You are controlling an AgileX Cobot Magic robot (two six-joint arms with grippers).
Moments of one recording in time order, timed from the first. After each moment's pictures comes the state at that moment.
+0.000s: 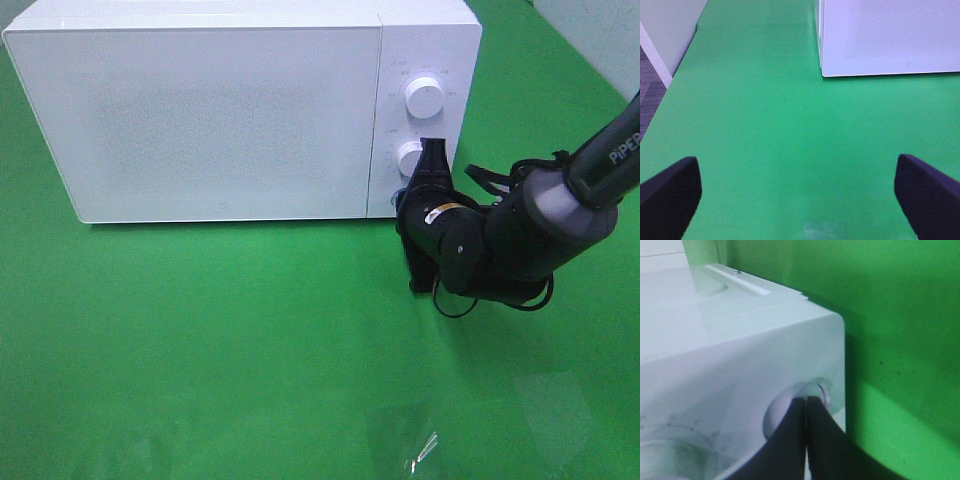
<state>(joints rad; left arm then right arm) 0.05 0.00 -0.52 -0.06 1.07 0.09 0.53 2.15 -0.87 0.55 -0.86 1.41</state>
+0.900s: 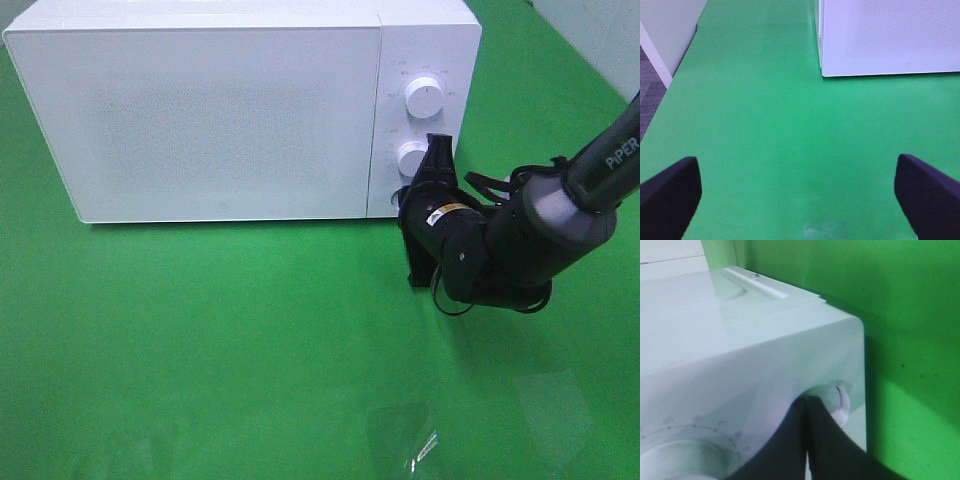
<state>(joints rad) 0.05 0.00 -0.52 -0.06 1.07 0.09 0.52 2.16 -0.87 0.52 -0.94 1.47</state>
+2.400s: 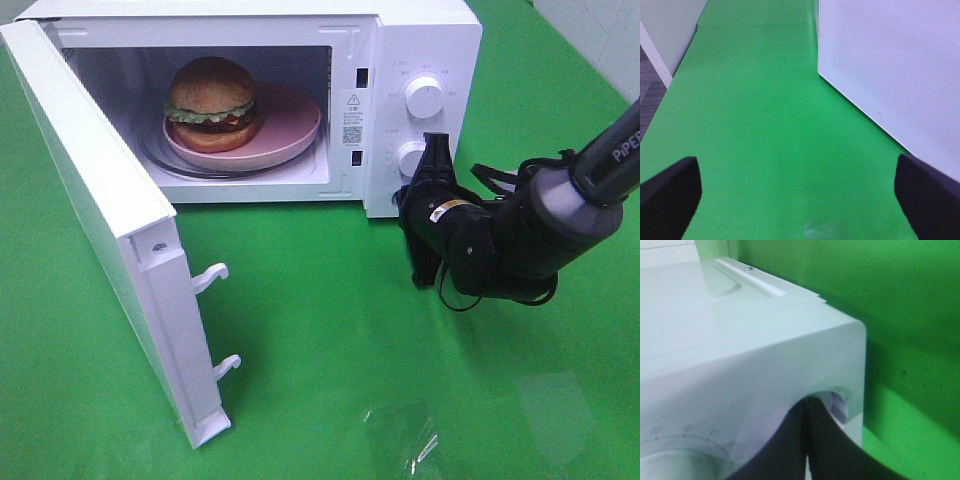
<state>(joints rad) 0.05 0.00 -0.52 -0.06 1.07 0.09 0.49 2.16 -0.87 0.44 -0.90 1.46</state>
